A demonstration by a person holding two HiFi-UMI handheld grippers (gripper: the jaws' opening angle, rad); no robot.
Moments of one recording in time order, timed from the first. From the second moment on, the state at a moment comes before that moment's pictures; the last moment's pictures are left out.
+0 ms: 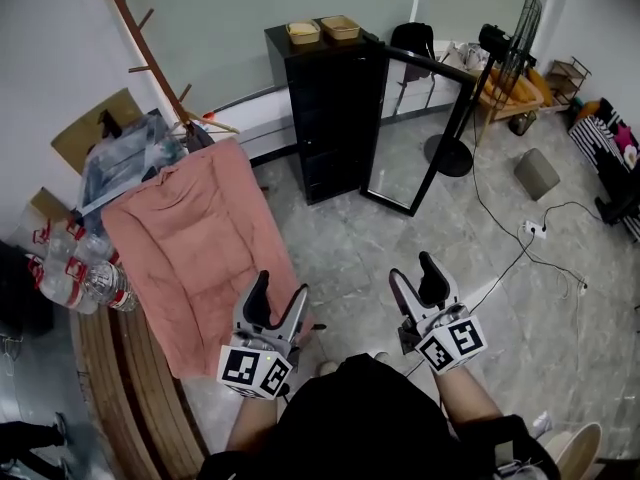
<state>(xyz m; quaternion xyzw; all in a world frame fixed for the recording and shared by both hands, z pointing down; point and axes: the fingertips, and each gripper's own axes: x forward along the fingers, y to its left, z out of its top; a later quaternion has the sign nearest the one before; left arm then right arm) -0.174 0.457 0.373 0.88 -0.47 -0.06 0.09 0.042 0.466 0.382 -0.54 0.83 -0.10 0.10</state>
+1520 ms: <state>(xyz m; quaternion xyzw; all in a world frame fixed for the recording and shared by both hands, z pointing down) -0.027 0.261 0.359 0.85 -0.51 -0.08 0.08 0.177 0.266 0.384 -0.48 0.86 -0.10 0.11</state>
